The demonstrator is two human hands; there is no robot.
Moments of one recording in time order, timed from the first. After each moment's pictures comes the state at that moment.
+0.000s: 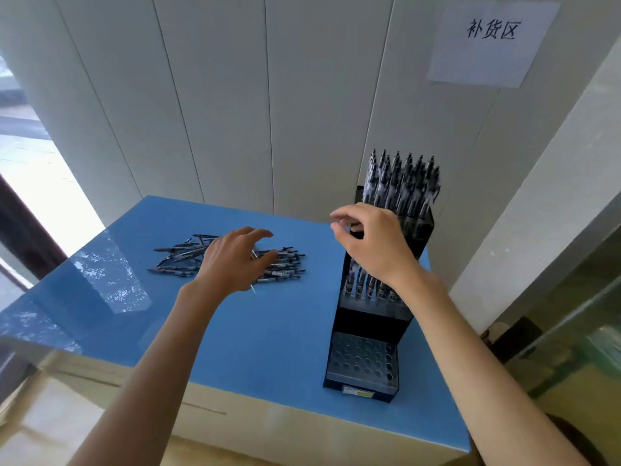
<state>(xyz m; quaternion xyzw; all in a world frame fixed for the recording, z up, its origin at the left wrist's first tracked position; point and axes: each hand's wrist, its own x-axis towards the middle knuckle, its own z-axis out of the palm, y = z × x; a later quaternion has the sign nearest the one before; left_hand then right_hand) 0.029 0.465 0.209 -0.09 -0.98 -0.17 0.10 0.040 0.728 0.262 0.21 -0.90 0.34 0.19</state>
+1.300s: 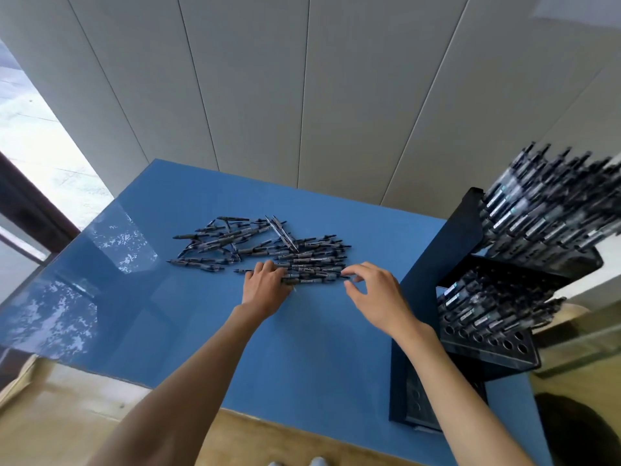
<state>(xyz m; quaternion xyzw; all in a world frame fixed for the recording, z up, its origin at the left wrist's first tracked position) -0.100 0.382 -0.009 -0.04 -0.99 -0.13 -0.07 -0.042 0.623 0.113 0.07 -0.95 0.29 -0.05</state>
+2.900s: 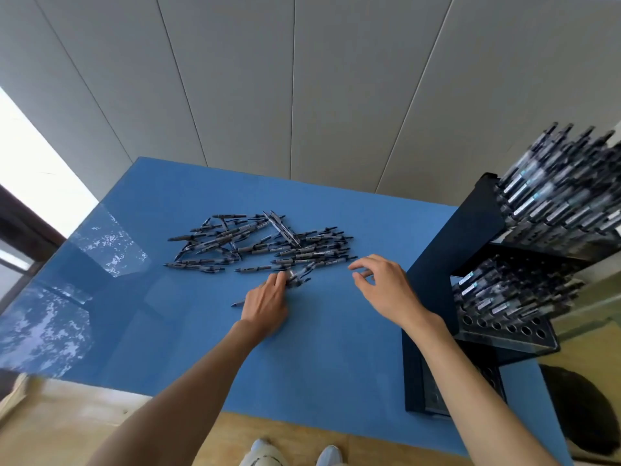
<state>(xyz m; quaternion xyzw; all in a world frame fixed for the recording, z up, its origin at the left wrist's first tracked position) -0.080 0.369 -0.029 -0.10 -0.99 -0.12 -0.06 -0.054 0.620 0.095 0.05 -0.95 0.30 -0.04</state>
